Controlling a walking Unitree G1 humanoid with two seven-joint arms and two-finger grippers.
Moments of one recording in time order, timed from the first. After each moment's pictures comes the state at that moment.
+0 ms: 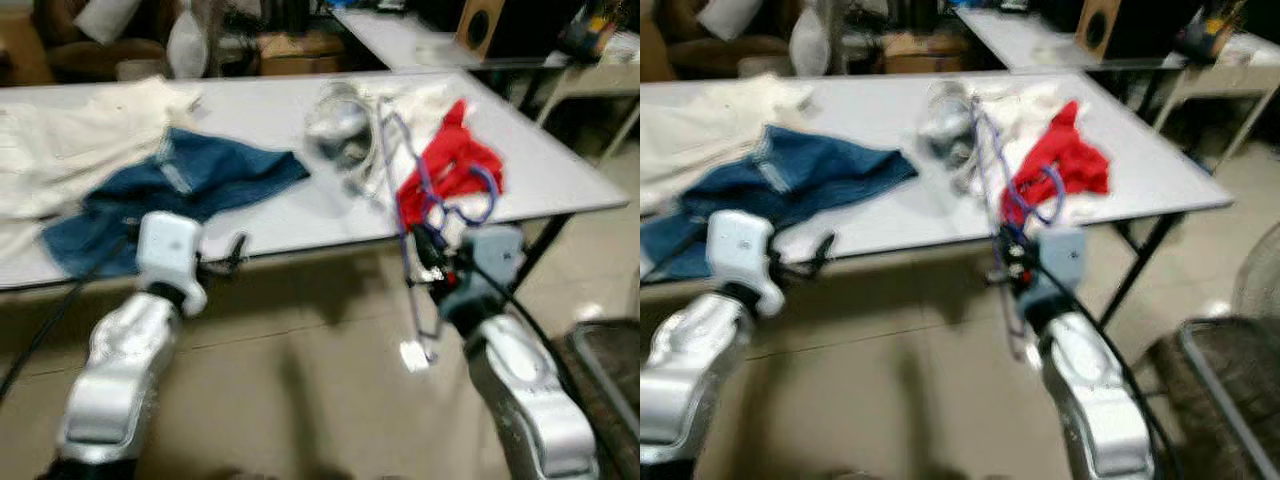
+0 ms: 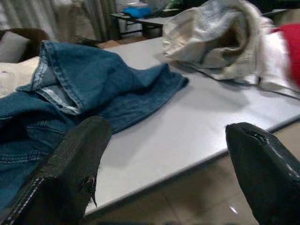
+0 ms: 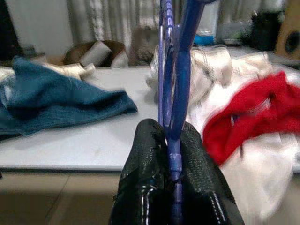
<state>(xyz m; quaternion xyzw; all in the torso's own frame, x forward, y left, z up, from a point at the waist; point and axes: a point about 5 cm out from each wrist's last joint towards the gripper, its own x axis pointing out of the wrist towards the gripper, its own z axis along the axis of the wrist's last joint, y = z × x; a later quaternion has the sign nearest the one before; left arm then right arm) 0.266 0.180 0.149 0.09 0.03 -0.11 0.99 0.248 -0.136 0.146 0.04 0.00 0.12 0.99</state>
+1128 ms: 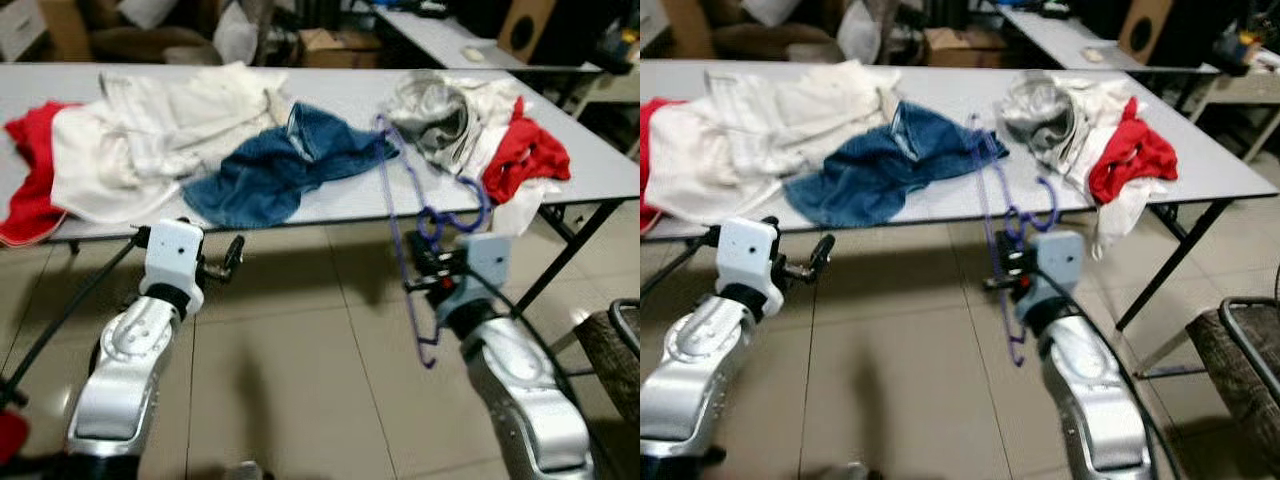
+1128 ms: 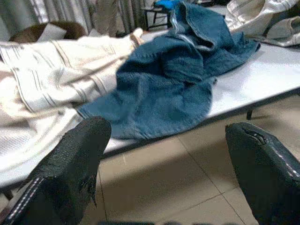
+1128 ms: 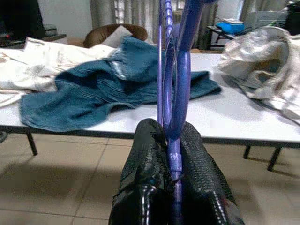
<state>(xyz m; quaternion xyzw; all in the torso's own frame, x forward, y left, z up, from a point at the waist) 0.272 0.187 0.136 0.11 0.03 -0.08 0.99 0.253 -0.139 0.139 0.04 0.01 0.13 0.99</state>
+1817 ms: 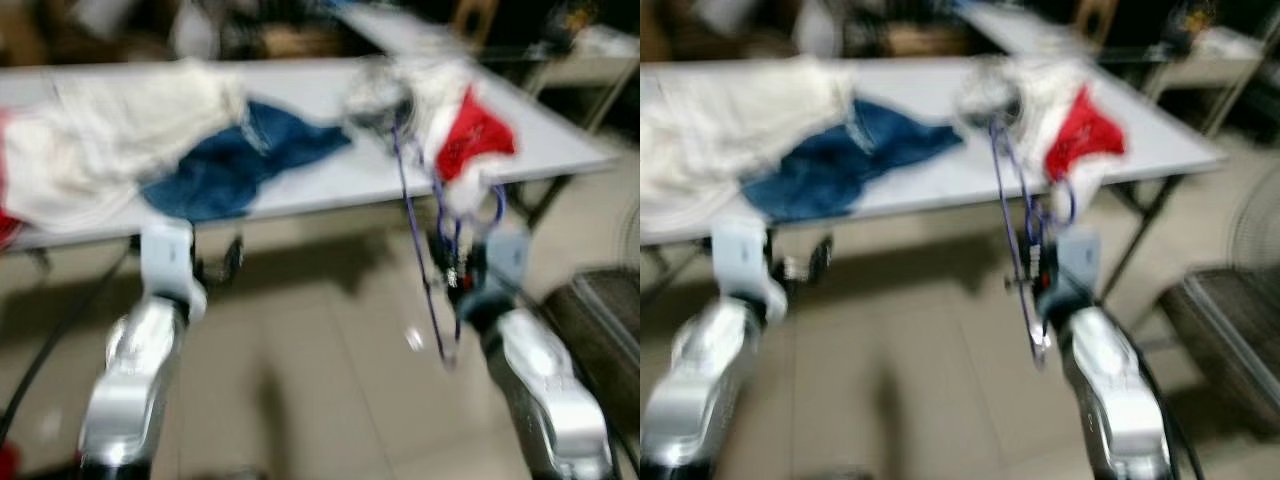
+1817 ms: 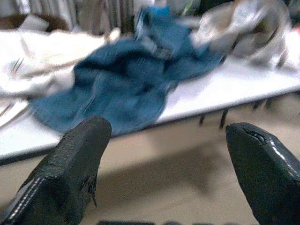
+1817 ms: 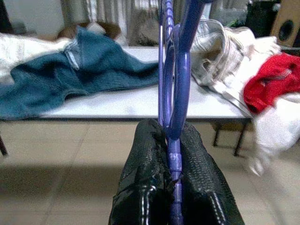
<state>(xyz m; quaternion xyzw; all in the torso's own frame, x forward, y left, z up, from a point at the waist) 0.269 0.190 0.125 0.05 0.04 -0.05 1.00 0.260 -0.155 0.138 0.02 0.01 0.13 0.99</state>
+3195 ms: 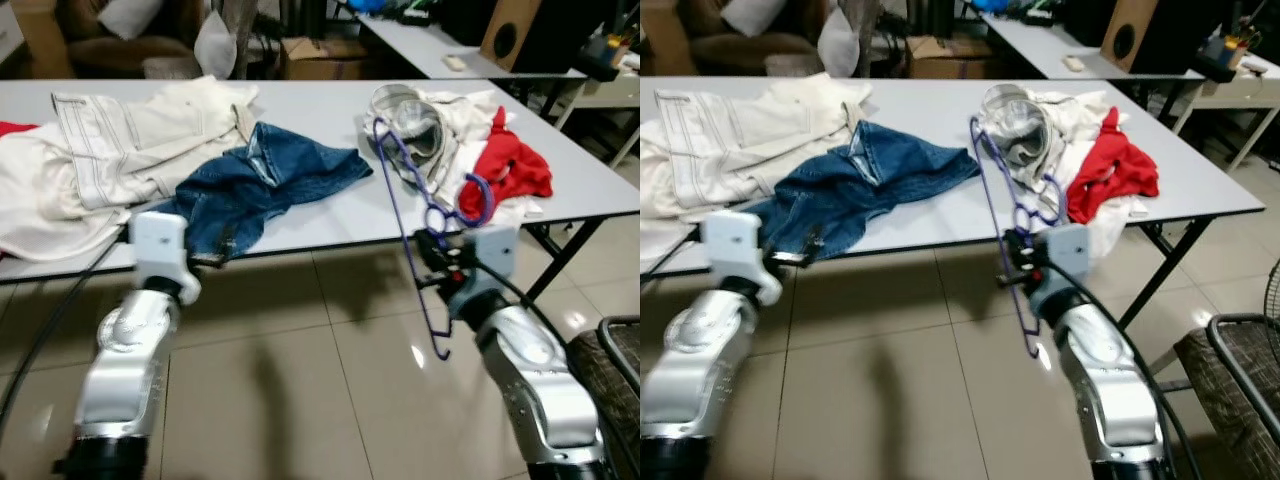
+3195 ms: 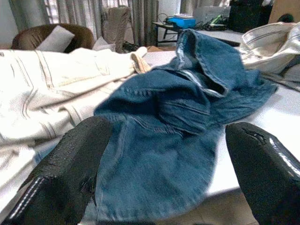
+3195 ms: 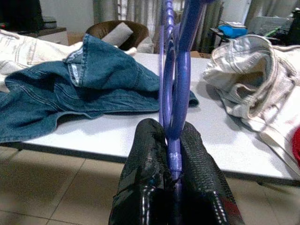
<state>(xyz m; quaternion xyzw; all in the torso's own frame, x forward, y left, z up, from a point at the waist) 0.284 0.206 0.136 0.06 0.02 -0.03 1.00 0.267 -0.149 0.135 0.01 0.01 0.18 0.98</state>
